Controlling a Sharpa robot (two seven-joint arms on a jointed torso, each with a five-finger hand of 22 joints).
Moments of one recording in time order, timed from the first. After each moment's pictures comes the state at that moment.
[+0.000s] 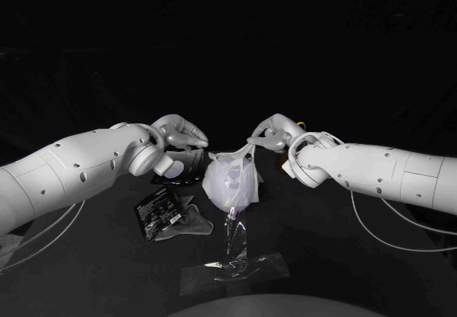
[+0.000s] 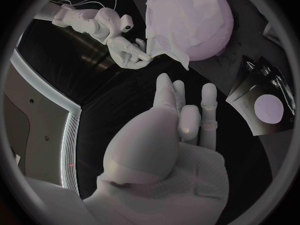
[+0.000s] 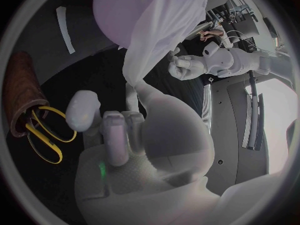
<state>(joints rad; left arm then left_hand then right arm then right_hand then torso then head) 1.33 -0.51 -0.15 1.07 -0.54 -0.11 -0.04 1.83 0.13 -0.42 0.18 0.05 1.01 0.09 0.33 0.56 0.99 0.03 0.83 0.11 1.18 -0.01 1.63 0.87 0.17 0.76 0.16 1.08 0.83 1.28 -0.68 -0.23 1.28 -0.89 -0.60 -0.03 1.32 0.00 0.31 0.02 0.04 1.05 0.05 0.43 0.49 1.47 -0.02 1.57 1.31 1.47 -0.07 1.57 1.31 0.08 1.33 0.04 1.07 1.31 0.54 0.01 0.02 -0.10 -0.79</state>
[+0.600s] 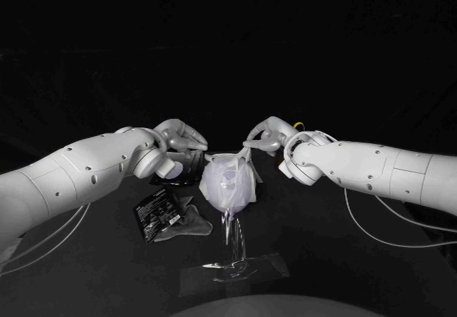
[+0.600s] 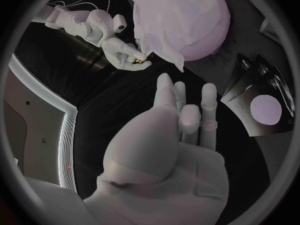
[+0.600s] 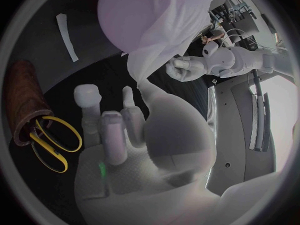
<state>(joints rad) 1.30 -0.46 -0.15 0.99 -0.55 -0.11 -0.05 1.83 0.13 -0.43 0.20 0.05 0.97 0.12 0.27 0.53 0.93 0.06 0.79 0.09 1.09 0.01 1.63 0.72 0.17 0.75 0.16 1.07 0.83 1.28 -0.64 -0.23 1.23 -0.87 -0.53 -0.06 1.24 -0.08 0.25 0.09 0.05 0.86 0.14 0.28 0.55 1.44 0.05 1.34 1.31 1.47 -0.01 1.54 1.31 0.12 1.18 0.08 0.78 1.31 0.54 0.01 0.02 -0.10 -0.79</state>
